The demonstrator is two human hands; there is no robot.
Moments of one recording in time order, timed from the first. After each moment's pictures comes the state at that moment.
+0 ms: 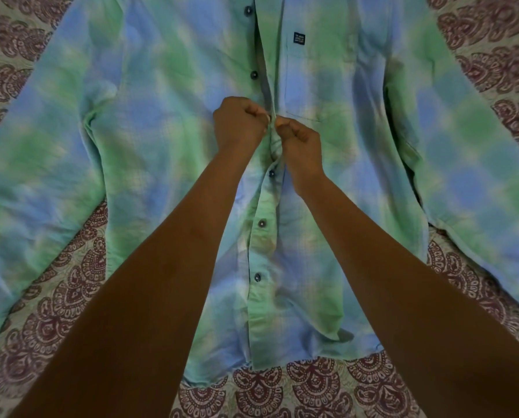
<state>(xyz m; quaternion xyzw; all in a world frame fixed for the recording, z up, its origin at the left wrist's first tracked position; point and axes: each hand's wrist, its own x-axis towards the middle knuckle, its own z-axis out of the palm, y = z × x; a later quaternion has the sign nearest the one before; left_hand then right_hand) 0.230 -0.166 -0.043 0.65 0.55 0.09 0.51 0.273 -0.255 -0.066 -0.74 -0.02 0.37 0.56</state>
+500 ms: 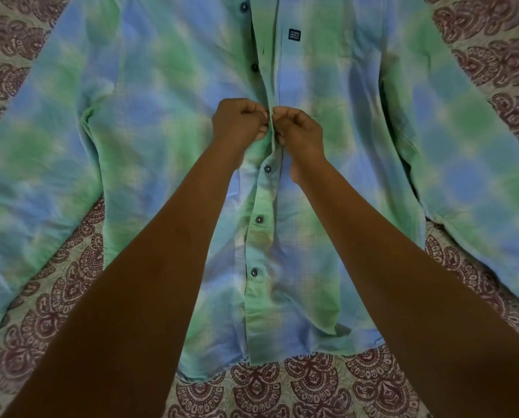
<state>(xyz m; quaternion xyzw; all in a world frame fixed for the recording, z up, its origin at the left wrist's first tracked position) 0.224 -0.172 -0.033 0.59 0.52 0.07 0.61 0.281 -0.258 -0.048 -0.66 0.05 0.40 0.64</state>
